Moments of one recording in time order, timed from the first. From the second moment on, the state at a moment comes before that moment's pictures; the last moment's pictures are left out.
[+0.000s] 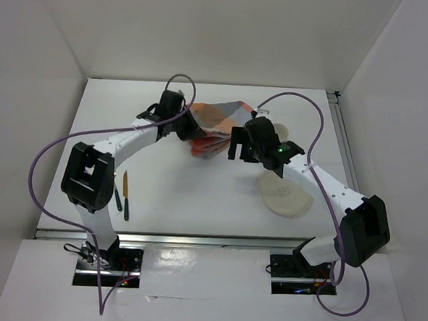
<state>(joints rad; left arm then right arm) -0.38 1.80 1.34 -0.29 0.25 -0.92 0.59 1.40 1.12 -0.46 0.20 0.52</state>
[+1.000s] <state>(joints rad) -0.07 1.96 1.92 -0.49 0.45 -0.90 0.92 2.15 1.63 -0.30 0.39 0.21</state>
